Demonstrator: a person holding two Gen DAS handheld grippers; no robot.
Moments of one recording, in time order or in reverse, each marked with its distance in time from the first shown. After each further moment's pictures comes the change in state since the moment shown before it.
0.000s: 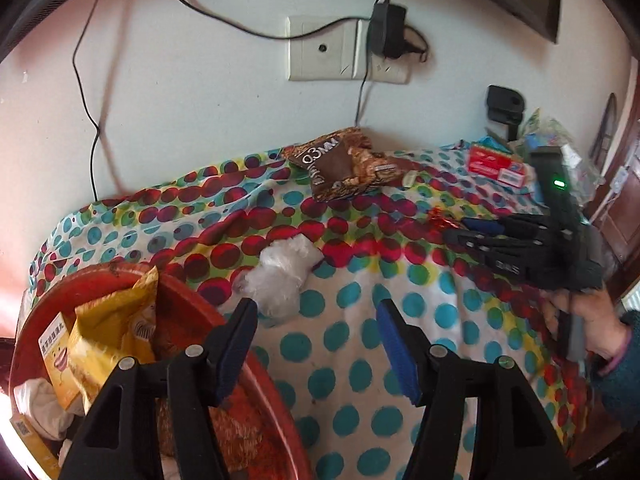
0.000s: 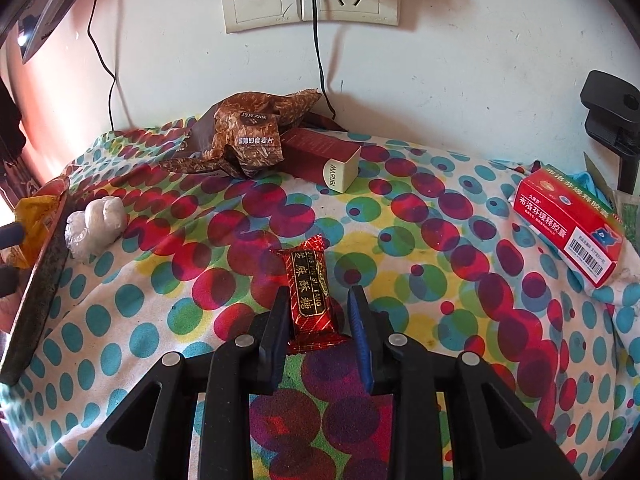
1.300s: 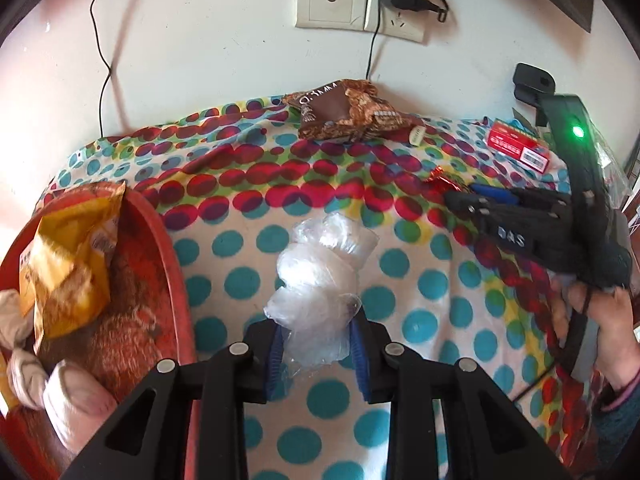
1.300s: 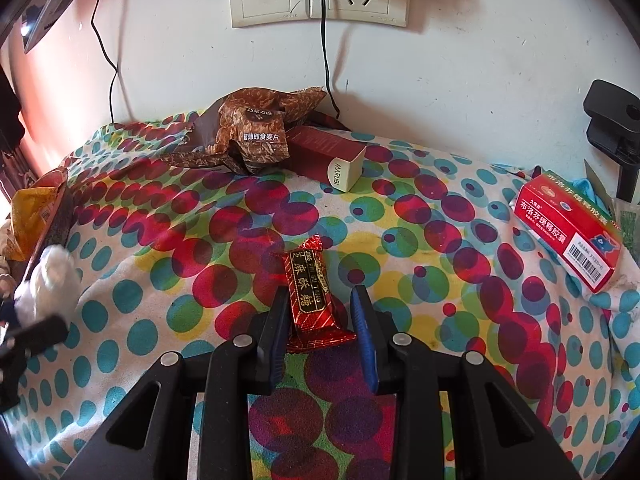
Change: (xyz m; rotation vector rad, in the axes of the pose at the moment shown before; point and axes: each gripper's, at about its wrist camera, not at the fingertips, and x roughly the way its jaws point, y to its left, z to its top) left arm 0.011 -0.049 -0.044 -0.145 0.068 0.081; right arm 0.001 0.005 0.001 -0.026 0.004 -0.020
